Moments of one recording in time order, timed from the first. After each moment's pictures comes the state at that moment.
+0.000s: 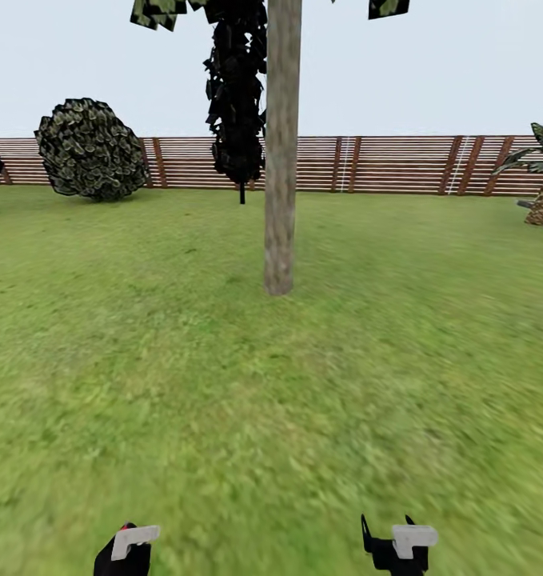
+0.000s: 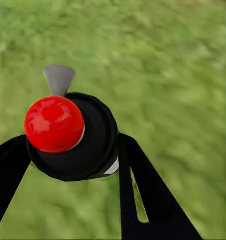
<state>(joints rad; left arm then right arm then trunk) -0.31 0.07 0.07 -0.31 0.00 -0.39 0.10 -0.18 -0.02 0.00 -0.55 0.06 -0.53 -0.11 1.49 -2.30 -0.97</state>
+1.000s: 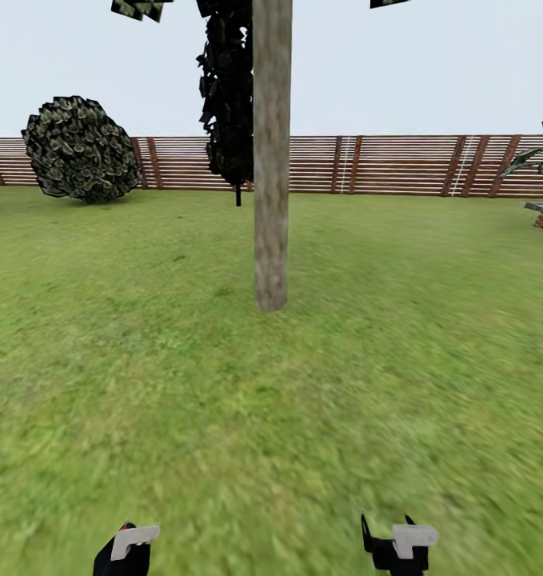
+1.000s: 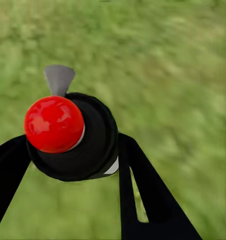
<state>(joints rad) -0.31 0.07 0.07 -0.31 0.00 -0.39 0.10 -0.18 -0.02 0.00 -0.55 0.06 -0.54 -0.11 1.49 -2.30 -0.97</state>
